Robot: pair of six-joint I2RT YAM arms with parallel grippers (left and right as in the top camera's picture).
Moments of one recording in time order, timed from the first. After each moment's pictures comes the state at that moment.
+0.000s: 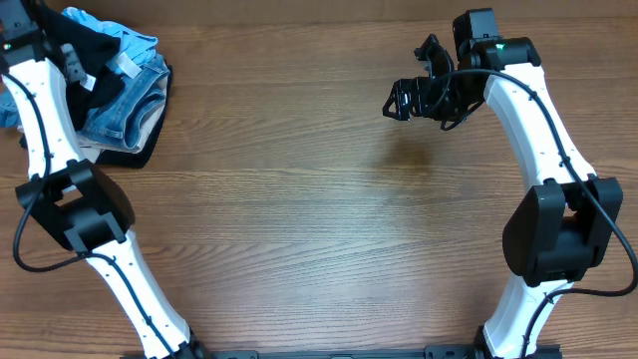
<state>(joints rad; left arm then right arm) 0.40 2.47 2.50 -0.96 -0.24 -0.02 0.10 2.03 1.84 -1.11 -0.47 -0.01</state>
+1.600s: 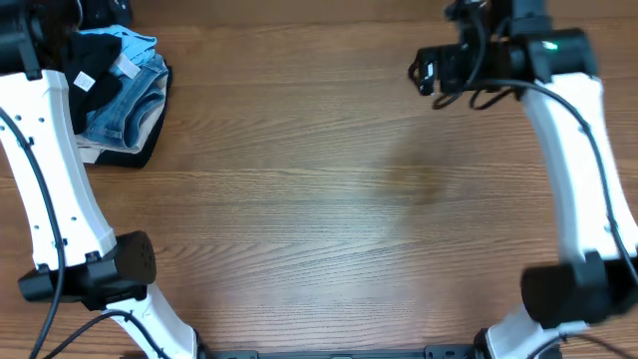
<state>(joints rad) 0.21 1.98 2.55 -1.21 0.10 0.02 0.10 1.77 1.97 -1.14 -0.26 -0.01</state>
